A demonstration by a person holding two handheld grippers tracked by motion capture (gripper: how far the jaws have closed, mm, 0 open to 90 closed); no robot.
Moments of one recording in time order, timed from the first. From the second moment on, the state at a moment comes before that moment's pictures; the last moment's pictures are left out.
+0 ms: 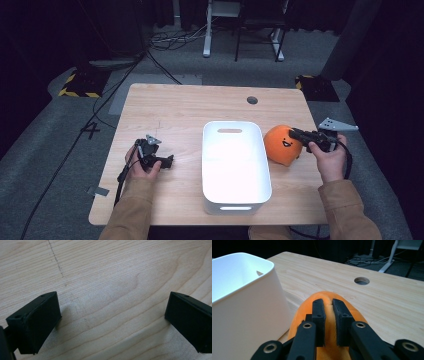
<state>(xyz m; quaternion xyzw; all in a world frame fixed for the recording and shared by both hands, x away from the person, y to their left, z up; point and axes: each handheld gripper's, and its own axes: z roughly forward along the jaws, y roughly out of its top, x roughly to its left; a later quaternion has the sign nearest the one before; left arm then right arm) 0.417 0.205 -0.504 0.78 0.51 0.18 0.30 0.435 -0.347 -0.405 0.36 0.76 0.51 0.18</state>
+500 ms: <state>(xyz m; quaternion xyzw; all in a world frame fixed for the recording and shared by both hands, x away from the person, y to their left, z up) 0.417 0.205 -0.504 0.78 0.51 0.18 0.30 0.416 -0.360 -0.362 0.31 0.77 0.54 0.16</state>
